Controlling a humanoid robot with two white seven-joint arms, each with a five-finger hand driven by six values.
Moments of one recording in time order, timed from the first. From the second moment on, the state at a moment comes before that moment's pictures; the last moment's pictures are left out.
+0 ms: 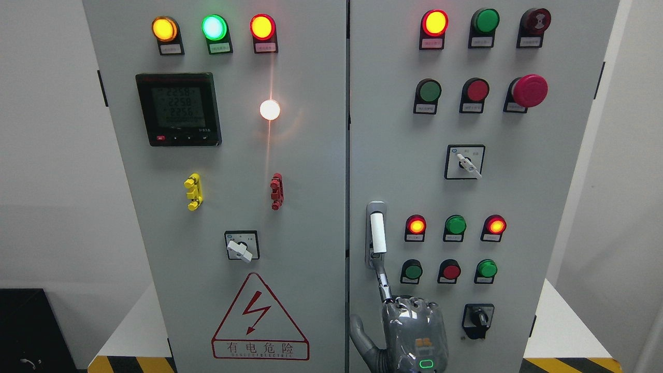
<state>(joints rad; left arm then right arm) -0.04 -0.11 -0.13 -0.05 0.14 -0.06 -0.06 -0.26 0.14 0.33 -1.65 1.47 0.20 -0.22</state>
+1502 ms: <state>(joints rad) -0.04 -0.11 -0.13 -0.05 0.14 -0.06 -0.06 -0.26 0.14 0.33 -1.67 1.49 0.20 -0.22</state>
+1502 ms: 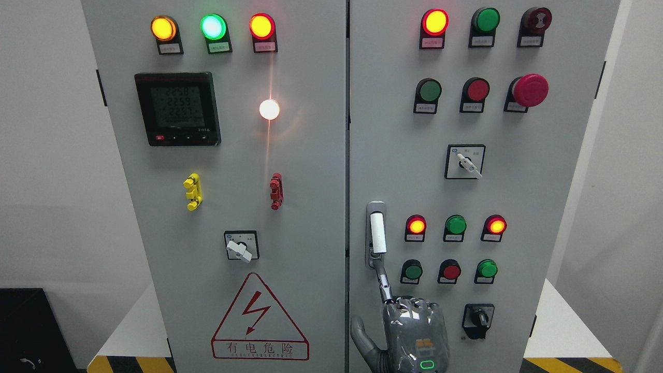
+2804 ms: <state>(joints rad) -0.04 -0.11 -0.13 -0.05 0.14 -0.06 -0.06 -0.25 0.14 0.33 -1.72 1.48 0.19 -0.21</state>
